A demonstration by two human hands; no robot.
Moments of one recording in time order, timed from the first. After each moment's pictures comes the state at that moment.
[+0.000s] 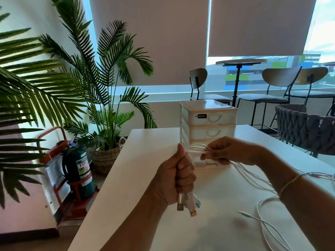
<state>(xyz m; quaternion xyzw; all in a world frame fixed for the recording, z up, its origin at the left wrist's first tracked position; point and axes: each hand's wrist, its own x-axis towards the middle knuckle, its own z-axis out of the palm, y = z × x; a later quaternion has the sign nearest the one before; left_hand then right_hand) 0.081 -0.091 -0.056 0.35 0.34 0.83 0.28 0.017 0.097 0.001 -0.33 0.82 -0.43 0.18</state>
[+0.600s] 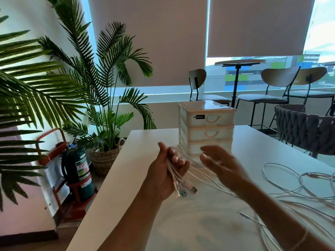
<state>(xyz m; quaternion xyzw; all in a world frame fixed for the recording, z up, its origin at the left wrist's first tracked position) 0.070 -0.093 -0.057 0.17 0.30 0.94 0.04 0.064 0.075 -0.044 -0.21 0.80 -0.56 -0.07</state>
